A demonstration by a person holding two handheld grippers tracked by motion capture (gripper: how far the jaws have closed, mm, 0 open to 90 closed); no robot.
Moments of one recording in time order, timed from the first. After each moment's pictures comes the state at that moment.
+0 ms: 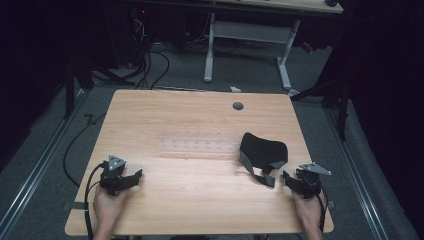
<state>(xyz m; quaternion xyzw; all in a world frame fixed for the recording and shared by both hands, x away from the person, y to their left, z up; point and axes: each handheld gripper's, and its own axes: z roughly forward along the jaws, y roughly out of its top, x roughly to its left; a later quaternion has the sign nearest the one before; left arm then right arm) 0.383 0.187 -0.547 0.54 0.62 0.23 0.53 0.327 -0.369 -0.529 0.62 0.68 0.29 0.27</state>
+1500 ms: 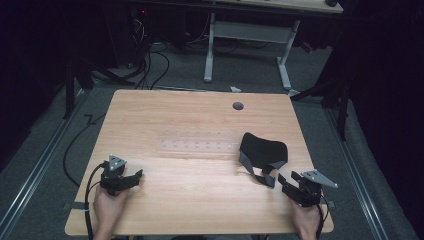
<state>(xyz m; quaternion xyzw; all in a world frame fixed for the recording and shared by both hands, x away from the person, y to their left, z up) 0.382 0.186 -0.548 0.54 0.62 0.23 0.53 0.293 -0.345 -0.503 0.59 0.66 0.38 0.26</state>
